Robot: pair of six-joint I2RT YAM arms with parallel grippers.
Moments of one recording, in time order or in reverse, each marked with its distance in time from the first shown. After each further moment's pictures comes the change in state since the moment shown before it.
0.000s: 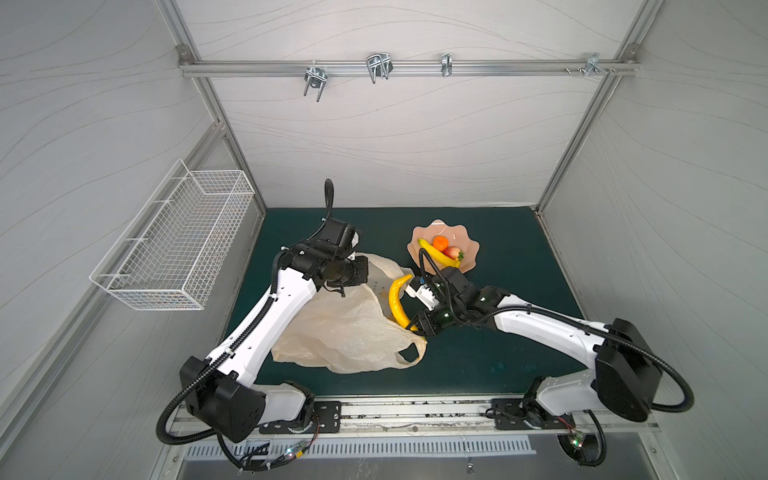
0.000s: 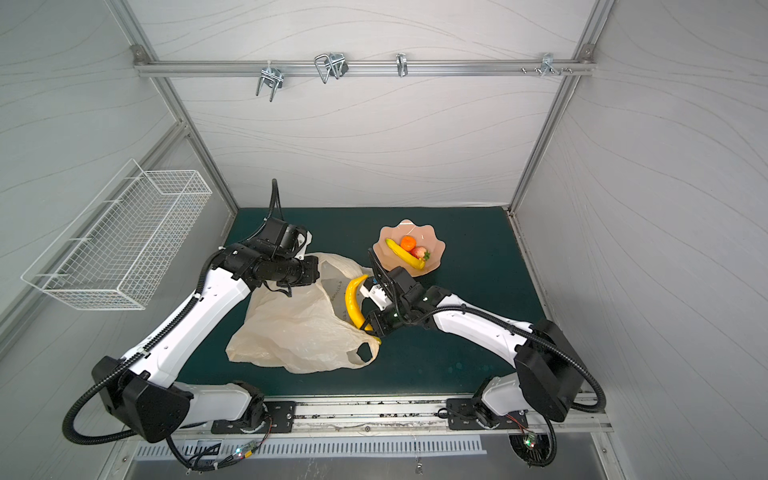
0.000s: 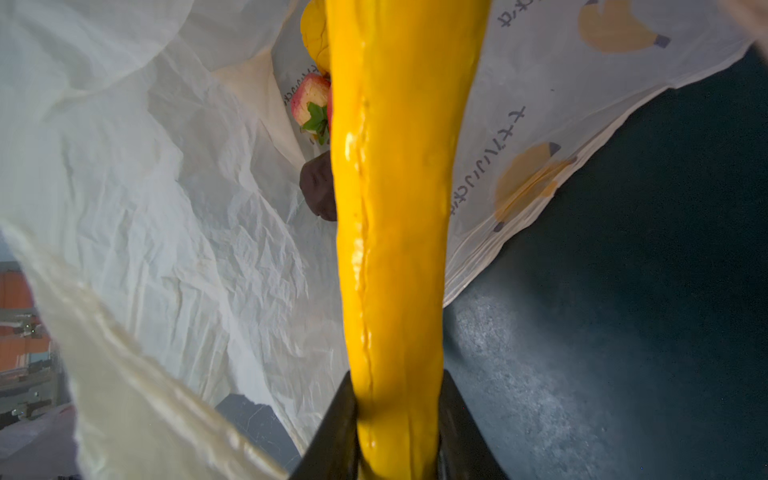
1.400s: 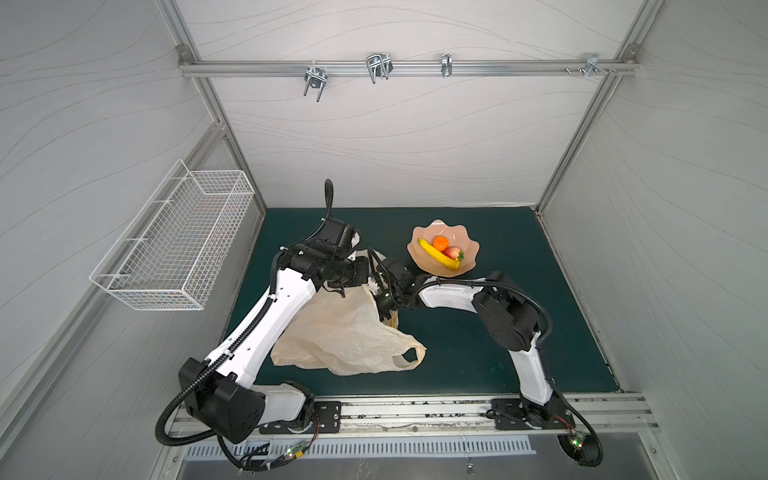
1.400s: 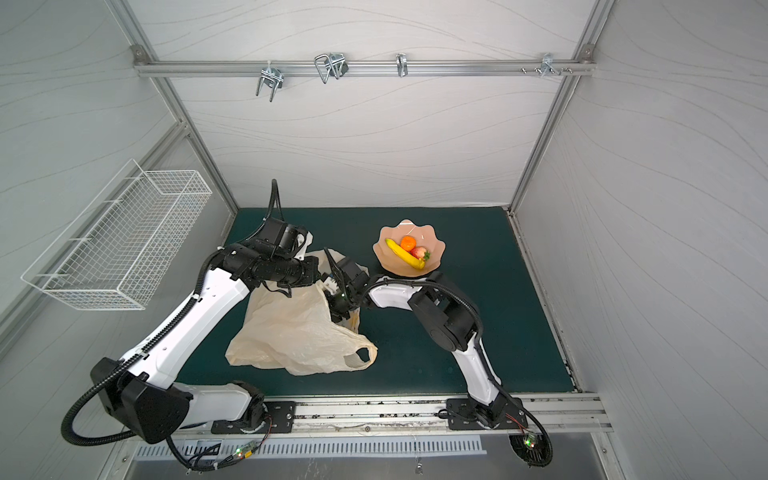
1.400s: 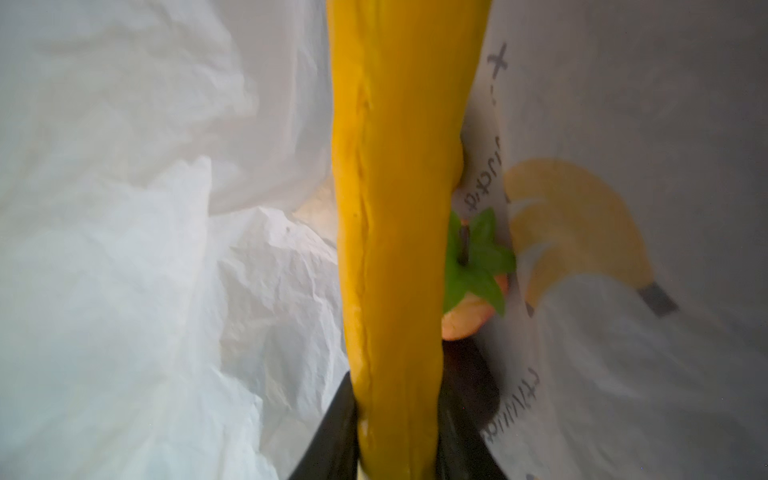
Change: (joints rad) left arm 0.000 -0.003 0.002 -0.008 0.037 -0.013; right arm 0.058 0.724 0.499 0.414 -0.343 0.586
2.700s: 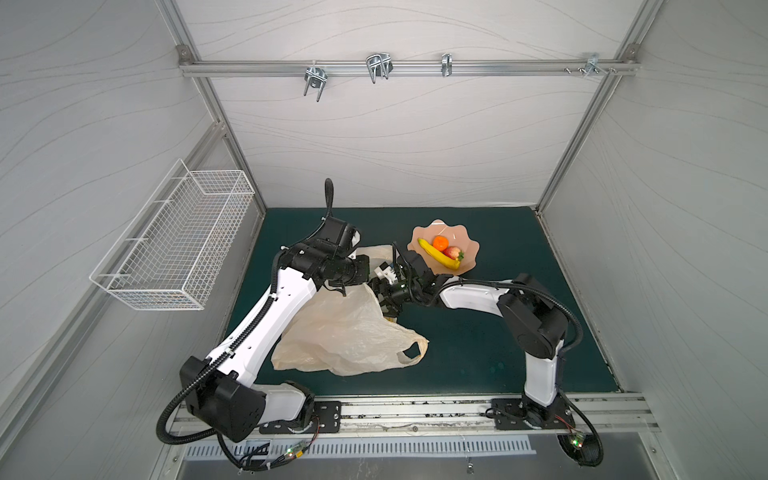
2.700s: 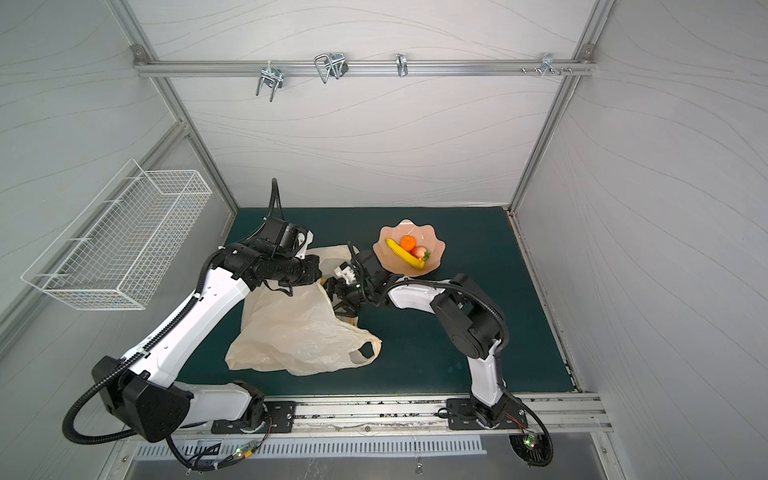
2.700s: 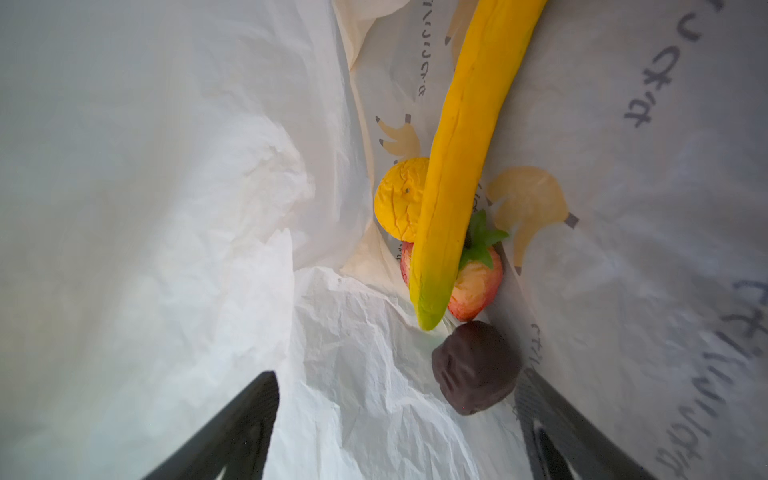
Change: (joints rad) left arm 0.000 0.006 0.000 0.022 0.000 -0.009; right arm -0.084 -0.235 -0.248 0.151 0.095 0.192
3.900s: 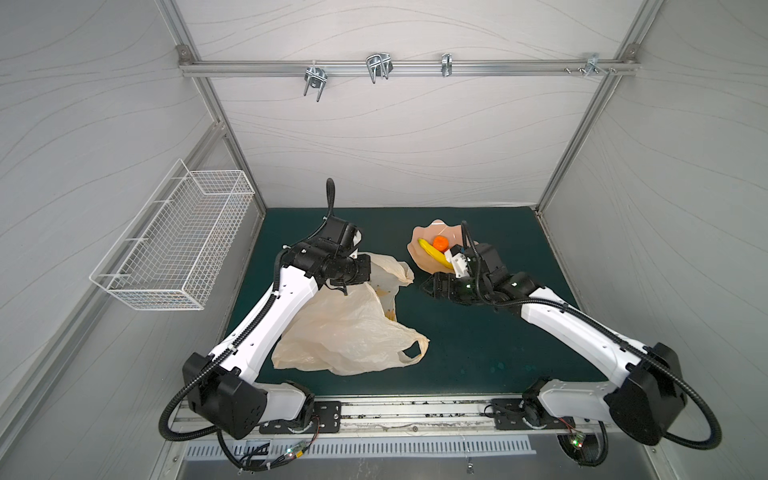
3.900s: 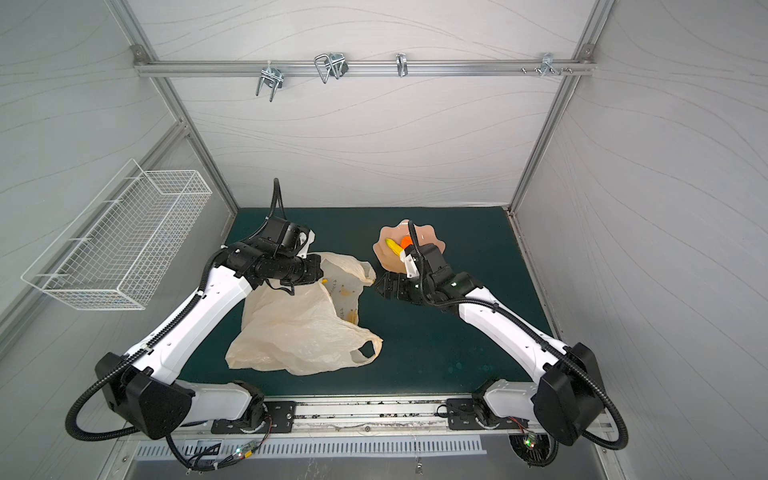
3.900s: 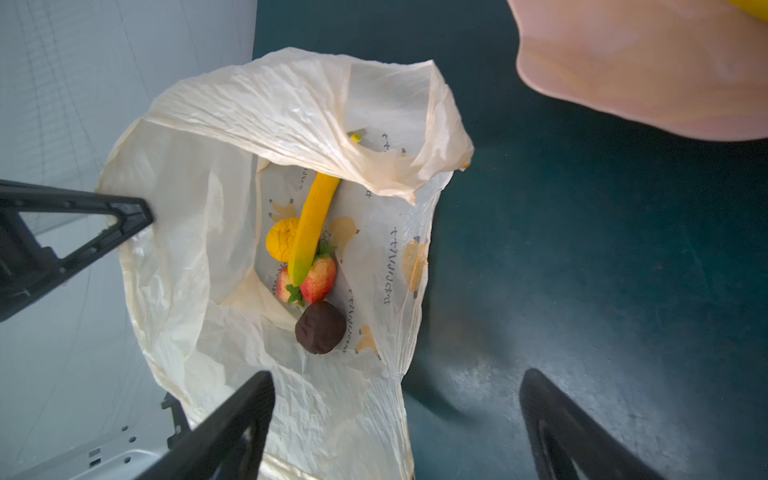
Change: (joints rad) left arm 0.000 0.015 0.000 0.012 0.009 0.010; right arm -0.215 -0.638 -0.179 -0.653 0.430 -0.469
